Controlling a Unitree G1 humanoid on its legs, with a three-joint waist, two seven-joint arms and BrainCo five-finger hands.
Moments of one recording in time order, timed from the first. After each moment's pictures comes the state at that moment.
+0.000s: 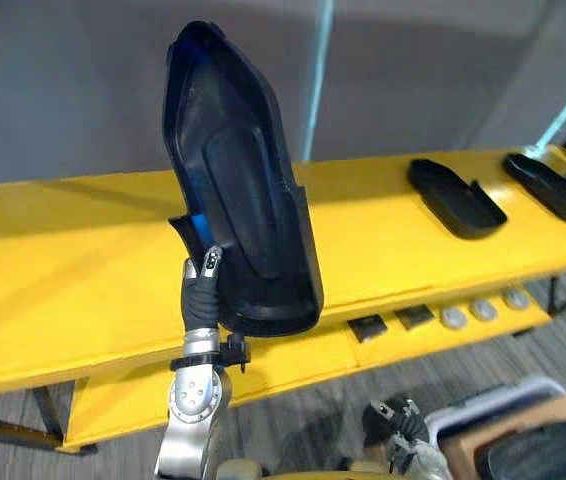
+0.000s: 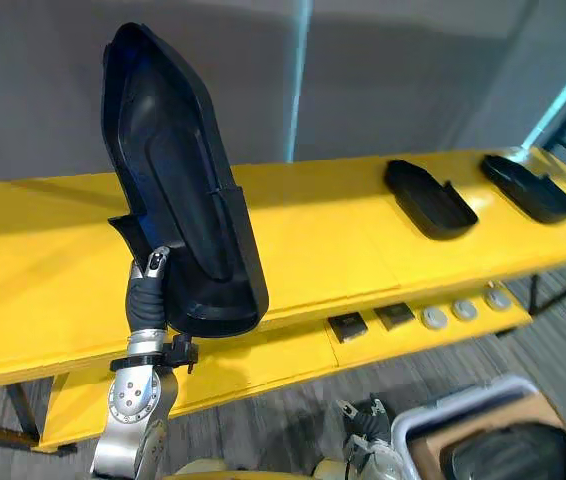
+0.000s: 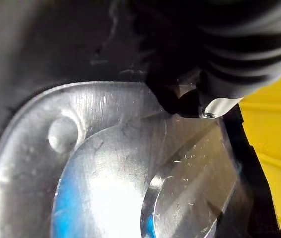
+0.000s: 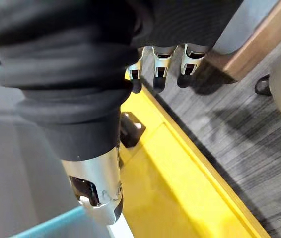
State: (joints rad) left arm 0.21 -0.03 -0.21 -0.40 -0.01 -0.15 0.22; right arm 0.15 0.04 -0.19 0.72 0.26 -0.10 -0.08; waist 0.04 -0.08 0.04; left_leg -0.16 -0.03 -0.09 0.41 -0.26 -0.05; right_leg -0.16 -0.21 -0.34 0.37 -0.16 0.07
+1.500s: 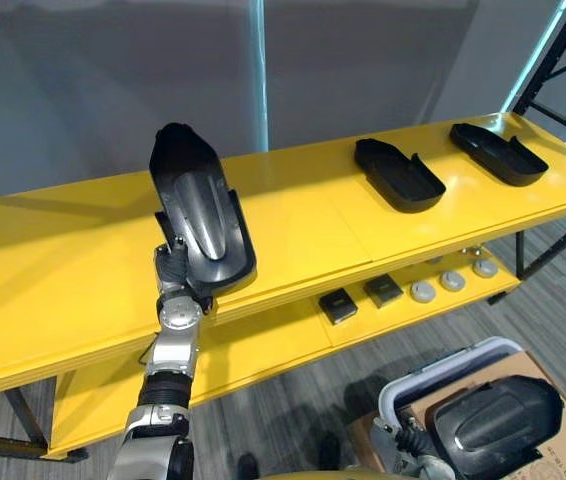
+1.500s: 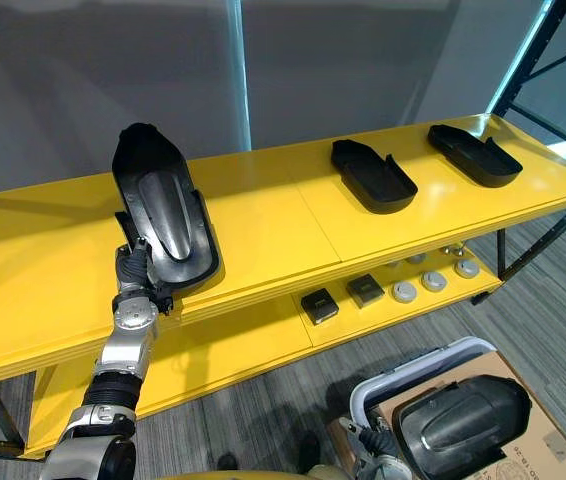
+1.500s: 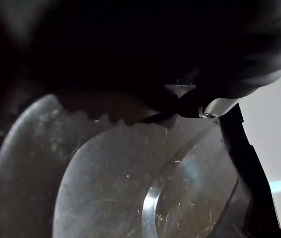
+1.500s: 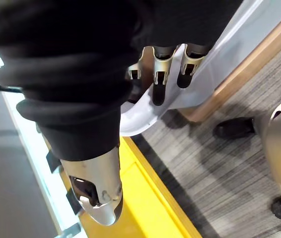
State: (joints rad) left arm -0.40 0.15 0.16 0.52 0.11 0.04 0.40; right arm 0.15 -0.01 -0.22 0.86 0.19 -0.08 -0.04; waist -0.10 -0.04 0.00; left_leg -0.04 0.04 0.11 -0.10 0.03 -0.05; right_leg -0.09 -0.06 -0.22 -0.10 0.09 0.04
